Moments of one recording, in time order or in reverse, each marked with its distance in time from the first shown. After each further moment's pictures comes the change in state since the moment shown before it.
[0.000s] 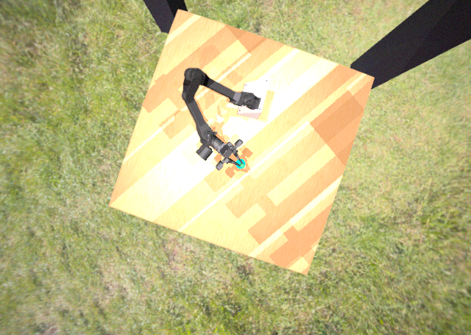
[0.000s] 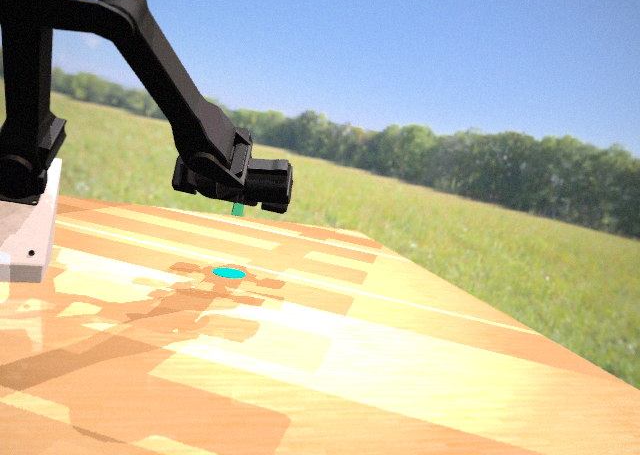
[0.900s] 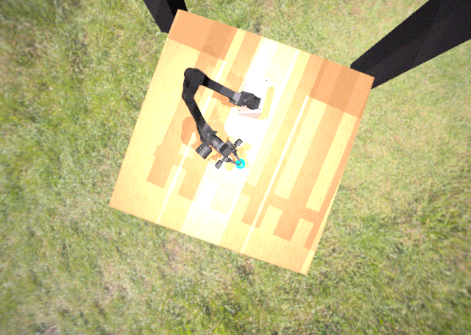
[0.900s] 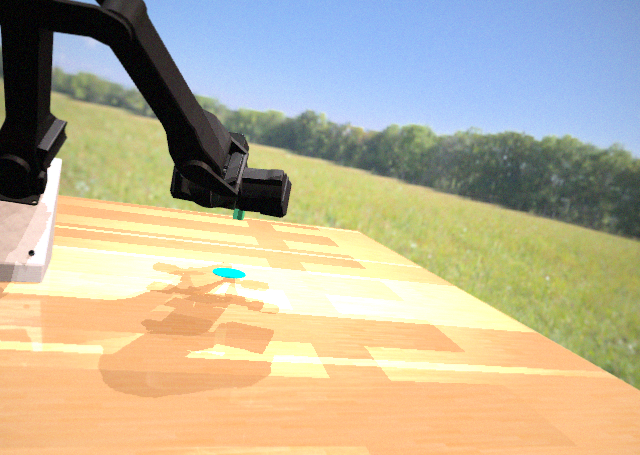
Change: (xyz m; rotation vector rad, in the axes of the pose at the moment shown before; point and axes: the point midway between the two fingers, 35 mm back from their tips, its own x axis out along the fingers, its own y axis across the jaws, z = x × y) arm -0.004 -0.001 -0.008 -0.036 -0.034 -0.027
